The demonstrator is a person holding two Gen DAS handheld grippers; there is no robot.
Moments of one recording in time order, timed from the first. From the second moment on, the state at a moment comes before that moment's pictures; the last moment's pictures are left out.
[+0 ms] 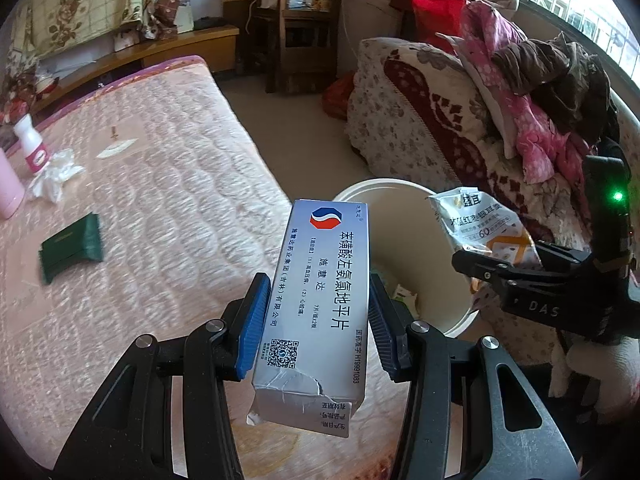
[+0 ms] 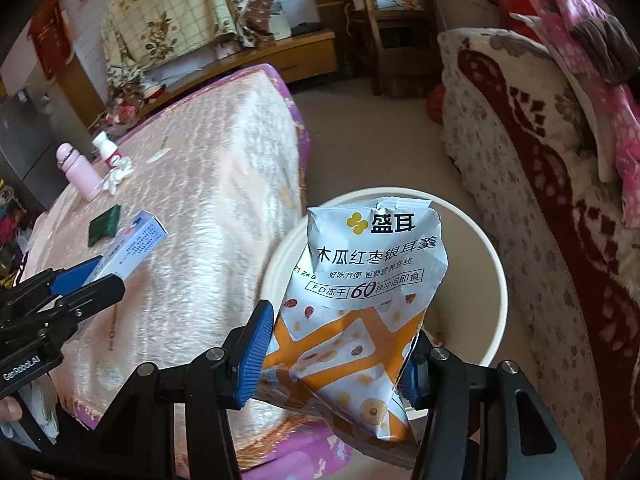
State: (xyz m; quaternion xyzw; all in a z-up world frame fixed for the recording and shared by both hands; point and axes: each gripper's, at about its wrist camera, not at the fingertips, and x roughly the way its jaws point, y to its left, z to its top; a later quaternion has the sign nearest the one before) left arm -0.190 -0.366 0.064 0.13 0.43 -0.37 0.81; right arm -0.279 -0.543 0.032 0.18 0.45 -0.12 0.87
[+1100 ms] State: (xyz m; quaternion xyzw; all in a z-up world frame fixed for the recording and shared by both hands) left arm -0.177 -0.452 0.028 0.12 0.47 -0.40 0.78; right arm -0.290 -0.594 -0.012 0.23 0.46 -0.16 0.84
